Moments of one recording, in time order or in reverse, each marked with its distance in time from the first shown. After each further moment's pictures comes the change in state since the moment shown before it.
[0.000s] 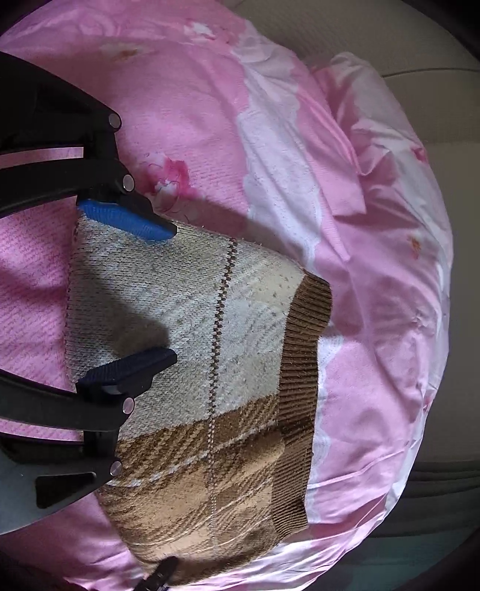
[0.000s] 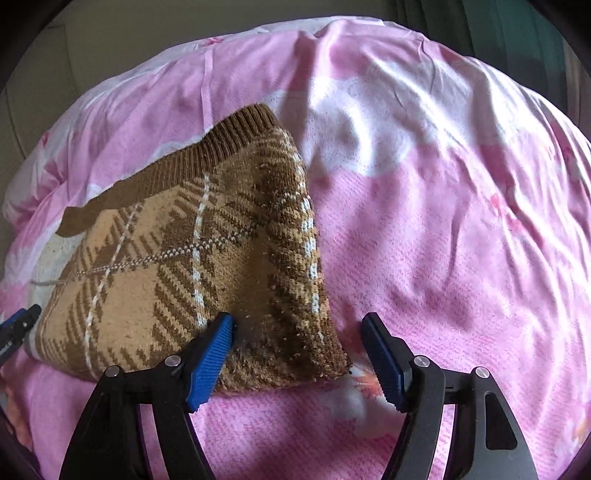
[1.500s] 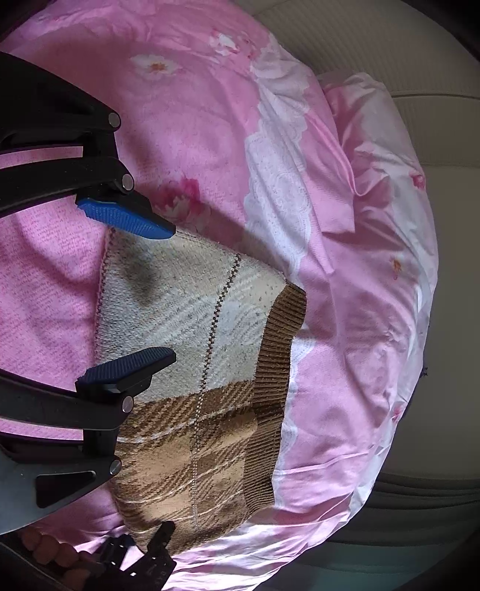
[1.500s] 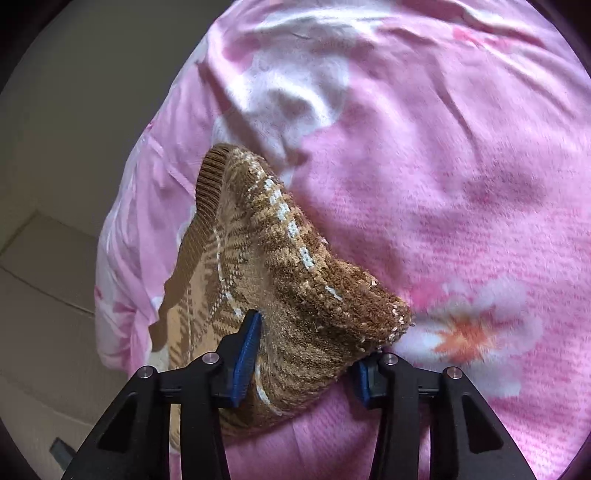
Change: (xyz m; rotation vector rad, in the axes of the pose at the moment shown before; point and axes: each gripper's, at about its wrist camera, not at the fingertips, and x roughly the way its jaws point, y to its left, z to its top) left arm -0.041 0.007 0.000 -0.122 -0.028 -0.032; right arm 0.026 -0.036 -0.014 0.618 0.023 0.387
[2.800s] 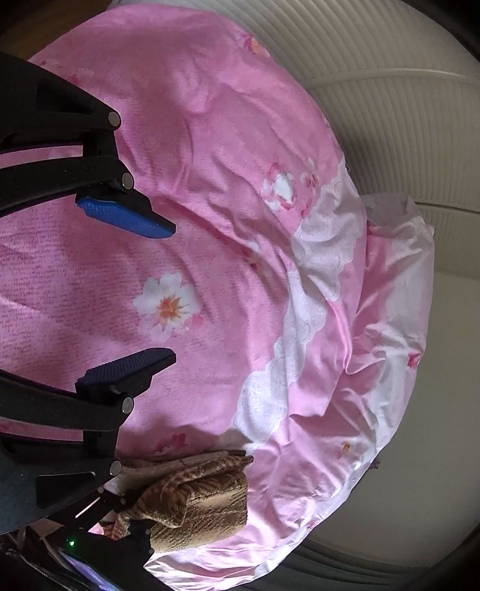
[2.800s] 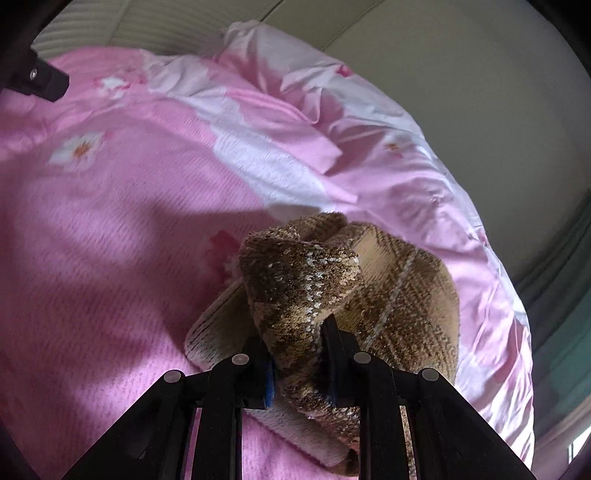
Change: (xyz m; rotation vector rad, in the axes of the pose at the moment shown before) left arm -0.048 0.245 -0.040 -0.295 -0.023 0.112; right arm 0.084 0.258 -0.291 -1.715 -0.123 -0.345
